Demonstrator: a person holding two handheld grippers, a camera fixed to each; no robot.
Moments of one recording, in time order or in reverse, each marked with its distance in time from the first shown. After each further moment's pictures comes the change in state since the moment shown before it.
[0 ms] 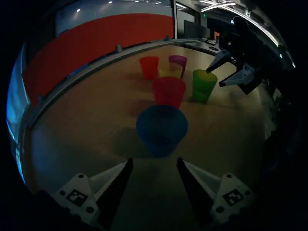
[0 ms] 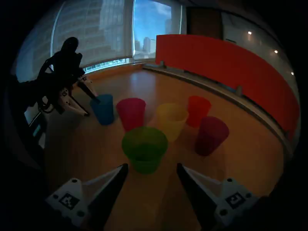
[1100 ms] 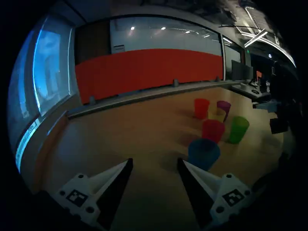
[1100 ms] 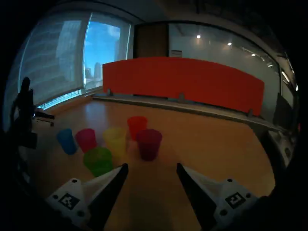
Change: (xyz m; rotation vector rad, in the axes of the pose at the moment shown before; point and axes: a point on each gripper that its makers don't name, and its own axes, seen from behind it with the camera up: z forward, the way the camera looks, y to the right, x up) left arm 0.026 -0.073 -0.078 0.412 0.319 -0.257; right arm 0.020 0.085 -0.073 -0.424 0.226 0.233
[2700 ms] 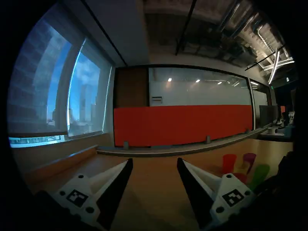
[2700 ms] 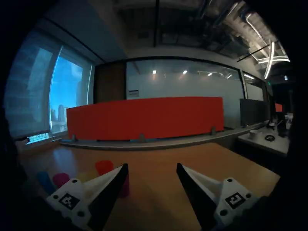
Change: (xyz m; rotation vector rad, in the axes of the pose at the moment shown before) left arm 0.076 -0.040 -0.026 0.328 0.495 -0.117; right arm 0.064 0.053 -0.015 -0.326 0.379 0.156
